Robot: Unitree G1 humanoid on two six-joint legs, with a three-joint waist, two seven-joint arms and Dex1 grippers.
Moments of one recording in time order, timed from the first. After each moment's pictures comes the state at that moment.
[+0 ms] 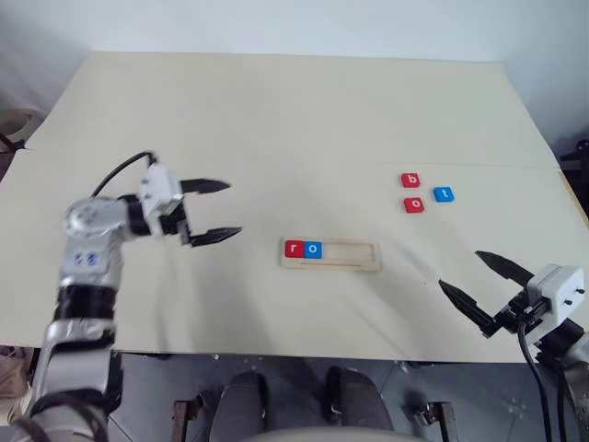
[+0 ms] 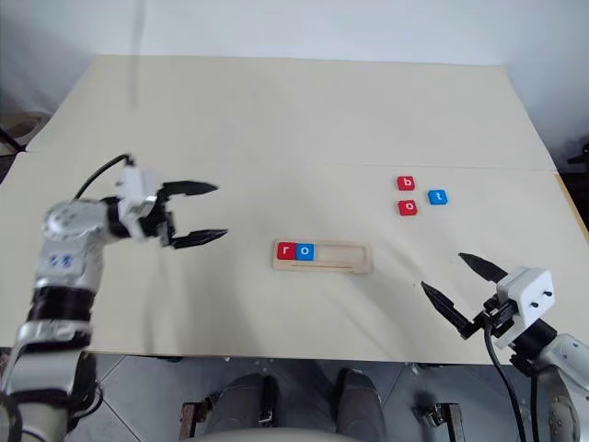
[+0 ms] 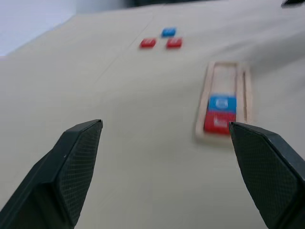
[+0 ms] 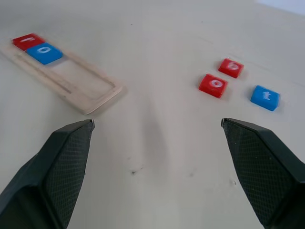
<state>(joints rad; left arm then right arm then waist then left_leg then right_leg) -0.48 0.66 0.15 0.36 -0.31 -0.10 -1.24 0.33 -0.58 -0.49 -0.30 0.50 0.08 0.82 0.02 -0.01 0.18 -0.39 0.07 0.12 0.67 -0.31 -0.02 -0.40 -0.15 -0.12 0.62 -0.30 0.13</state>
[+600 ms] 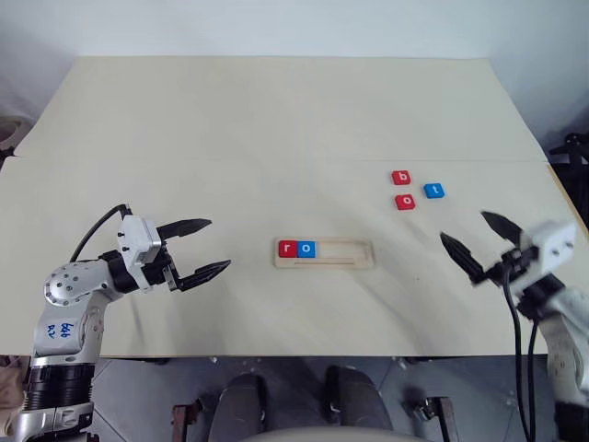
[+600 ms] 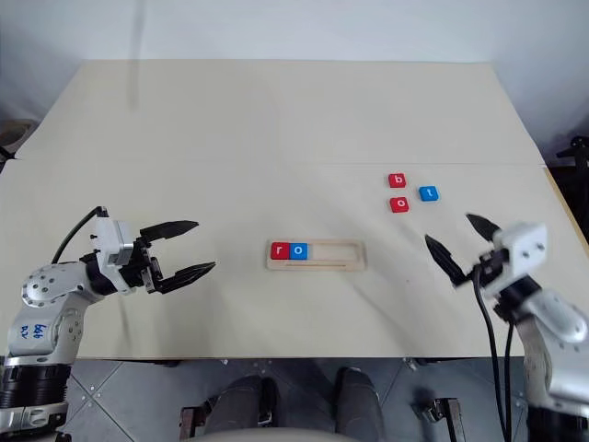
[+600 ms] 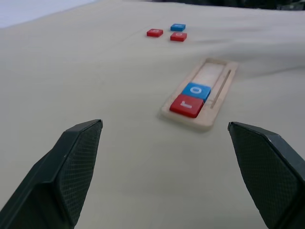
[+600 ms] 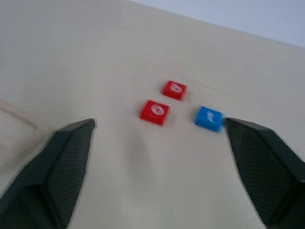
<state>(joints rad) -0.15 0.62 0.23 -0.06 -0.45 0.09 -1.04 -0.09 -0.64 -0.36 -0.14 0.45 0.28 0.67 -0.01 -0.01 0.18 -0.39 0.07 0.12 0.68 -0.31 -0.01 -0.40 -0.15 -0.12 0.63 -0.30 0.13</state>
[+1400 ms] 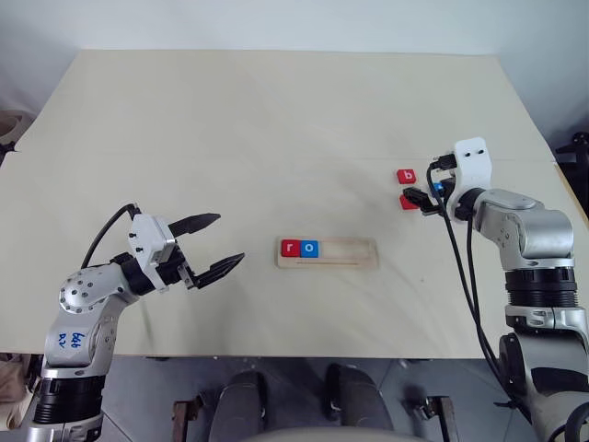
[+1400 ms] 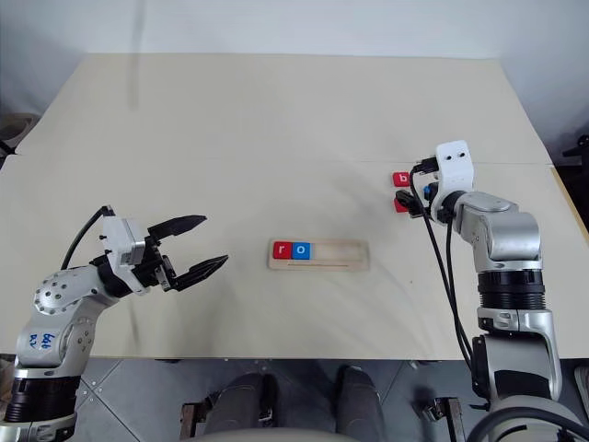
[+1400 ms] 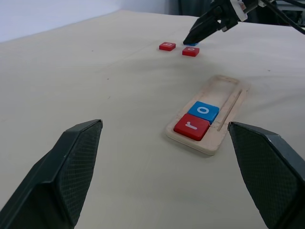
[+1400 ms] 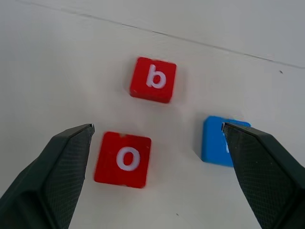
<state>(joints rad) -0.10 0.58 0.20 -0.21 -0.46 0.15 -0.90 -0.71 -0.60 -0.09 0.21 0.25 0.89 0.36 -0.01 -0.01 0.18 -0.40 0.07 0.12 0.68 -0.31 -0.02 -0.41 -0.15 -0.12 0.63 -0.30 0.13</state>
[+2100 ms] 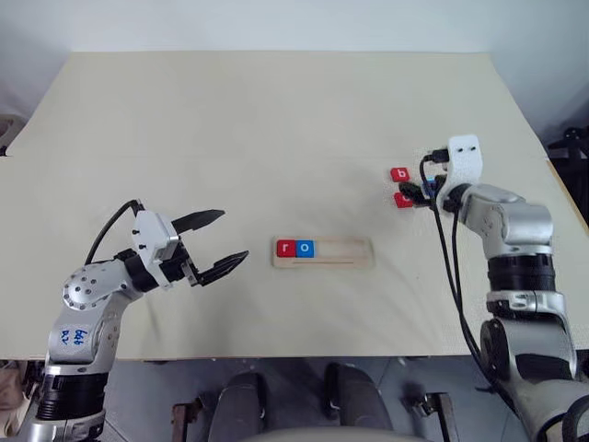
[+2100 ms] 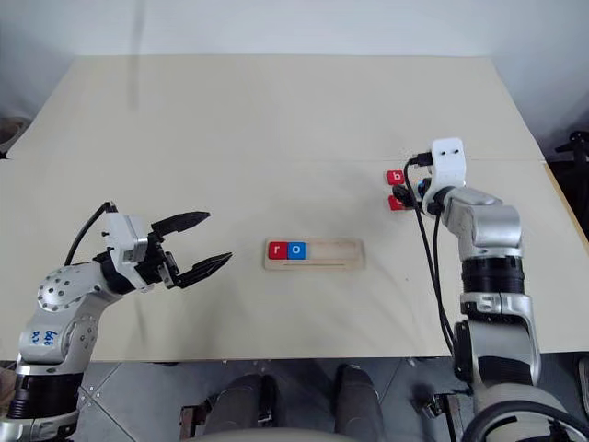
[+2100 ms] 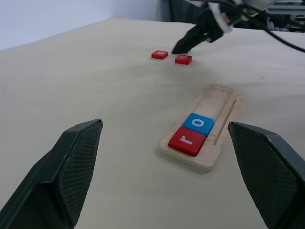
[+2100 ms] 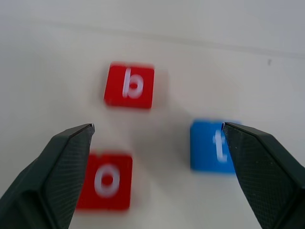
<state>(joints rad) -0.13 0.58 0.18 -0.21 -0.46 0.15 -0.89 -0.88 -0.48 -0.12 0.51 0.19 0.76 0.28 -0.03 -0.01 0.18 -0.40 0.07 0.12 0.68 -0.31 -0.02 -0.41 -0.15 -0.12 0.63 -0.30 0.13</state>
